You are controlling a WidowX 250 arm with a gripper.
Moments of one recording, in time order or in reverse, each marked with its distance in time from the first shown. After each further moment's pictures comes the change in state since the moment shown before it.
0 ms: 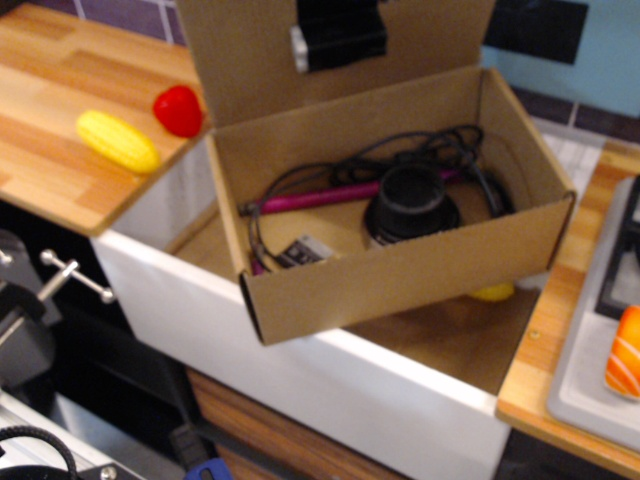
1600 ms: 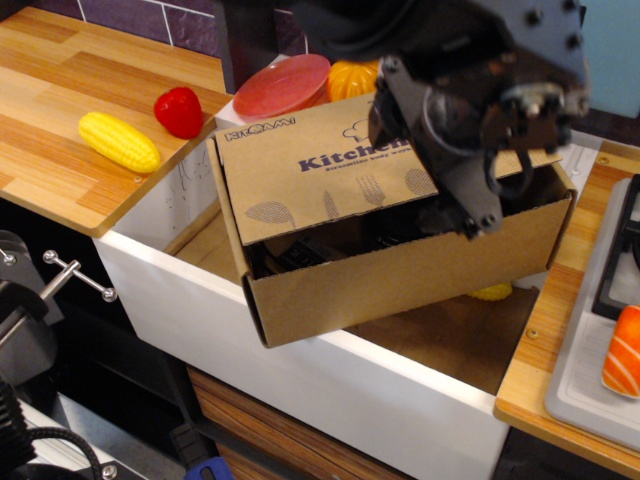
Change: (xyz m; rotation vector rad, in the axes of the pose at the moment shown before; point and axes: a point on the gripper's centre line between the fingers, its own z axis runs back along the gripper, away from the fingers) arm -0.001 -0.138 0.002 -0.189 0.086 0.275
